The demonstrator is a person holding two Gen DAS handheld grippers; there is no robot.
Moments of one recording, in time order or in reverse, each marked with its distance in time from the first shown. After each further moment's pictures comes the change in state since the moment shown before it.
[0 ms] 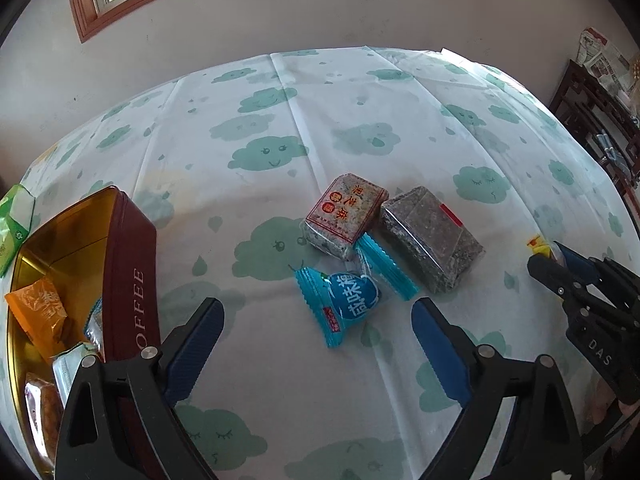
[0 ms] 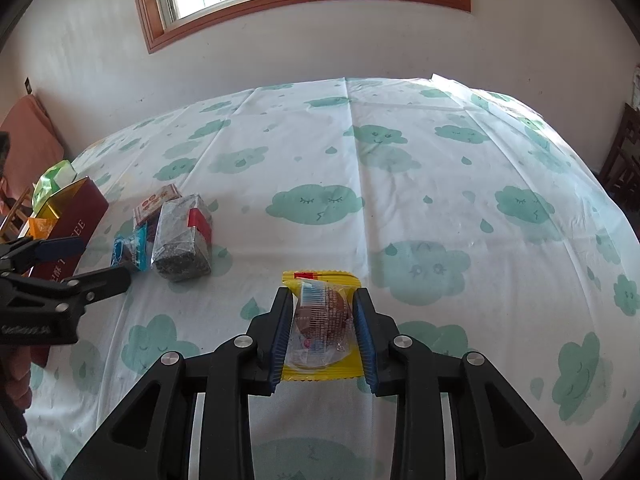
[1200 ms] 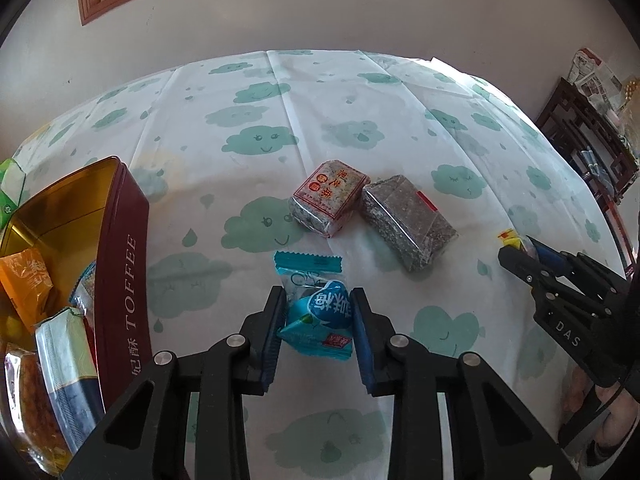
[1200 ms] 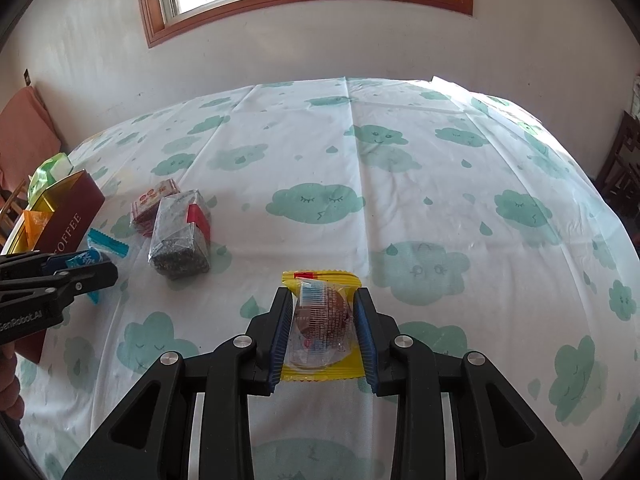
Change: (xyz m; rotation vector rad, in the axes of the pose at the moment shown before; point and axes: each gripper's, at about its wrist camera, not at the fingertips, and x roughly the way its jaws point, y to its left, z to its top) left arm -0.019 0.001 -0.019 -0.047 -0.016 -0.079; right arm 0.000 0.004 0.001 -0.024 0.005 -0.027
